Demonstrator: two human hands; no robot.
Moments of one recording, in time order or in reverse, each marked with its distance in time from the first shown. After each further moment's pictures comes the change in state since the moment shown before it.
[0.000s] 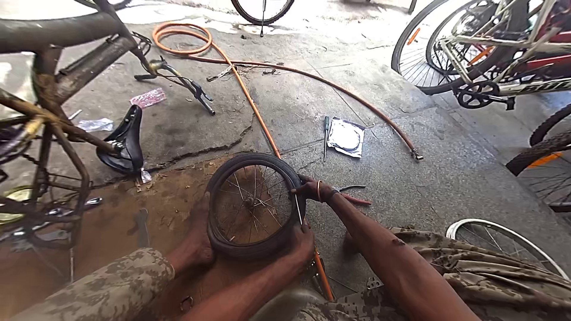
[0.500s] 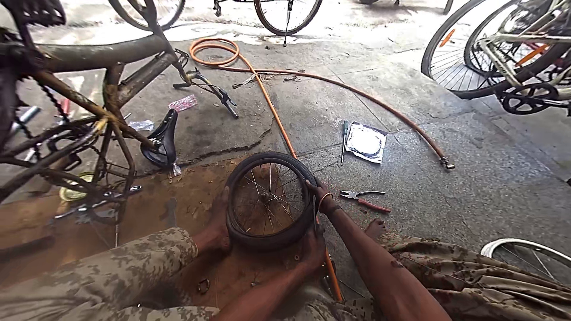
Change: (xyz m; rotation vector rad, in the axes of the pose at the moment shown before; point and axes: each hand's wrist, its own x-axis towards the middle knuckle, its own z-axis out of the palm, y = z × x) left_hand 0.022 -0.049 0.016 0.083 0.120 0.360; right_hand 0.019 0.041 0.029 0.212 0.461 -0.171
